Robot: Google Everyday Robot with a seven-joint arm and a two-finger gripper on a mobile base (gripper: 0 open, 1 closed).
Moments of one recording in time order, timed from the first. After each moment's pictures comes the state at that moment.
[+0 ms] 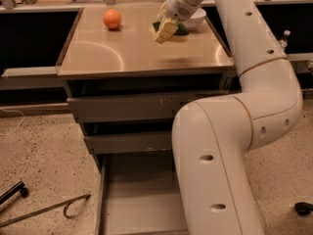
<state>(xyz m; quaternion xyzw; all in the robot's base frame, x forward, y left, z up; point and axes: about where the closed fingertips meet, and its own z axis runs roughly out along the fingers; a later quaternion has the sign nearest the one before) 0.791 -0.036 0.913 -0.68 0.66 0.06 0.31</state>
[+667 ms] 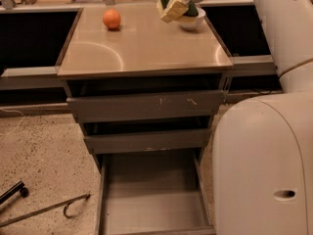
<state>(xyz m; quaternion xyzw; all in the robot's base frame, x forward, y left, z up) 0.777 -0.050 0.992 -0.66 0.63 0.02 0.41</state>
